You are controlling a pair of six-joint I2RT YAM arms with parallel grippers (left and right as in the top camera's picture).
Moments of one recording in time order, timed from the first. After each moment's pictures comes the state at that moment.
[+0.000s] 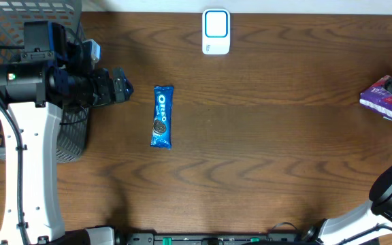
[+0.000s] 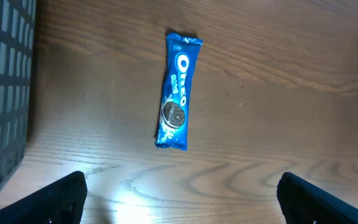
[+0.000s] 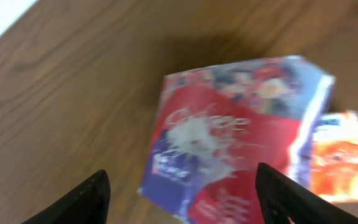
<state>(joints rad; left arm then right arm) 0.07 1.50 1.70 -1.38 0.33 -0.14 -0.60 1.86 1.40 -0.40 -0.10 0.22</state>
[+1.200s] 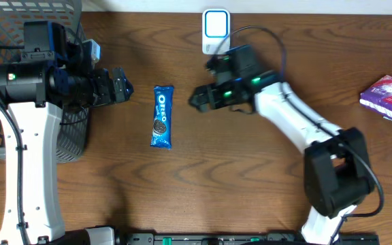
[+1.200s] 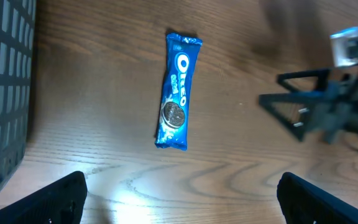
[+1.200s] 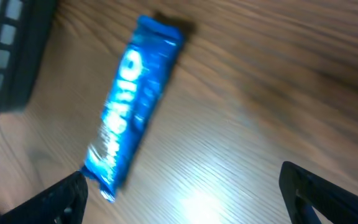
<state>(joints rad) 0.07 1.50 1.70 -1.38 0.33 -0.14 0.48 1.93 1.40 -0.46 -0.45 0.24</state>
